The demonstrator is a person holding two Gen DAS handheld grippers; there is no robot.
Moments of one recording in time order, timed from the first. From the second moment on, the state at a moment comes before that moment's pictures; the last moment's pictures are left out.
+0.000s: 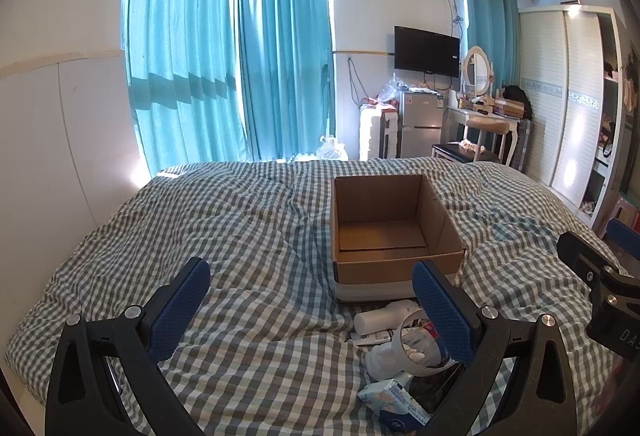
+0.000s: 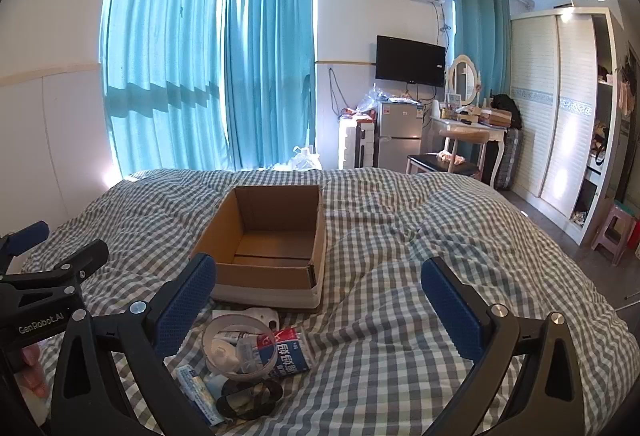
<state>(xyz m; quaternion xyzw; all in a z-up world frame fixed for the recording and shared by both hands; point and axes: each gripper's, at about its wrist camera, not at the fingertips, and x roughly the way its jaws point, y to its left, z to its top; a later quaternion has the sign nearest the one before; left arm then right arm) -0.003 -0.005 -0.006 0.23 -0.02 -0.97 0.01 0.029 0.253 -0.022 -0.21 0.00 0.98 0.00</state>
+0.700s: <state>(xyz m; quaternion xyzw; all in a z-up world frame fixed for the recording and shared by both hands) -0.001 -0.006 -0.008 0.23 -0.02 -0.97 0.01 0.032 0.247 -0.025 -0.21 -0.01 0.98 0.00</state>
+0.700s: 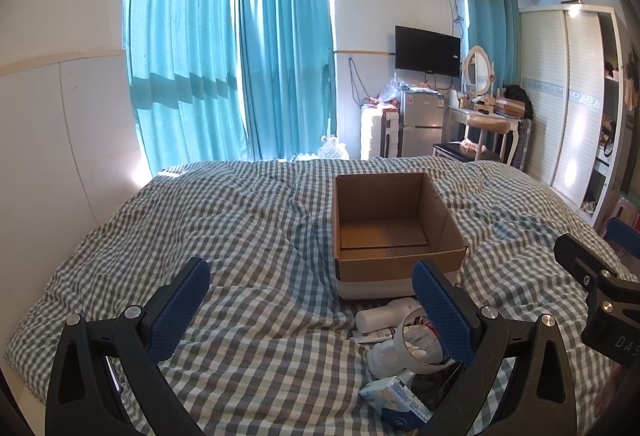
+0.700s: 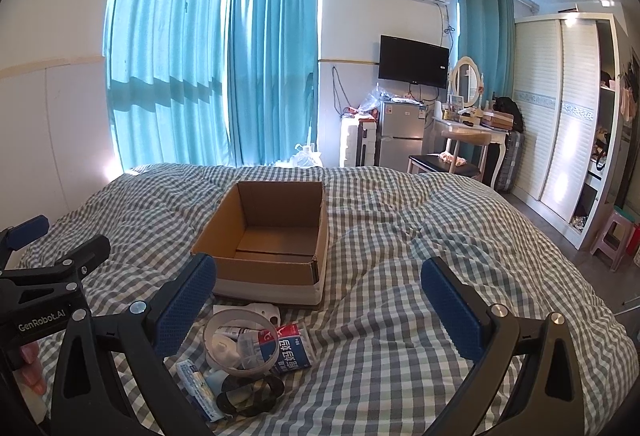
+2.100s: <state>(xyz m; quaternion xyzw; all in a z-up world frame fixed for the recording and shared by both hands) 0.010 -0.002 0.004 0.25 -0.03 -0.97 0.00 0.056 0.243 0.000 -0.21 -0.05 0.98 -0.02</state>
